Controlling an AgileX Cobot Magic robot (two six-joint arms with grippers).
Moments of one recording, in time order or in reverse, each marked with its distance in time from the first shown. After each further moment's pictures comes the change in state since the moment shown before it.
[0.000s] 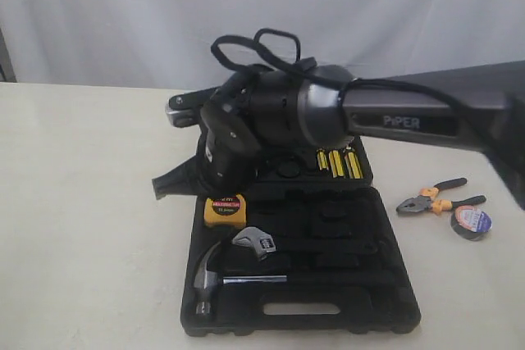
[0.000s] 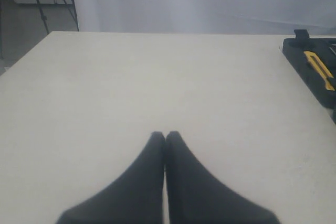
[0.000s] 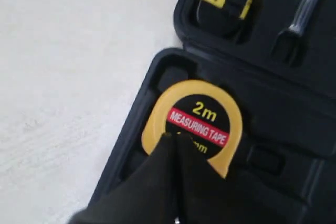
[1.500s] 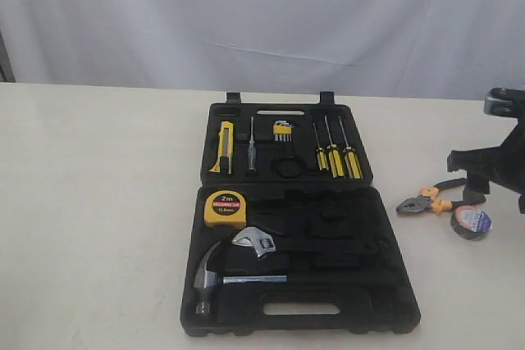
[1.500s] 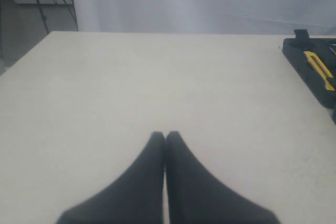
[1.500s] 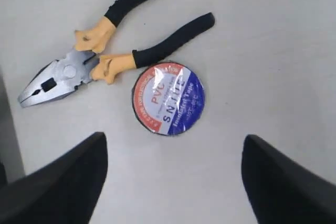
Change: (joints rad) left arm 0.000 0.000 0.000 0.000 0.000 0.000; right arm -0.856 -0.338 0.484 0.206 0.003 -0.380
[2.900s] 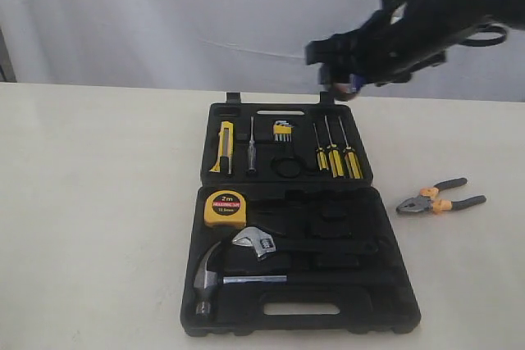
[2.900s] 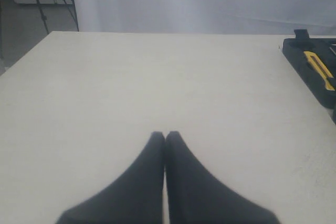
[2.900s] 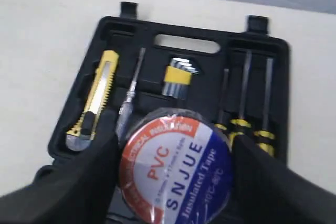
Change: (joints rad) left arm 0.000 0.000 0.000 0.000 0.000 0.000; right arm 0.414 0.026 -0.349 0.139 -0.148 -0.082
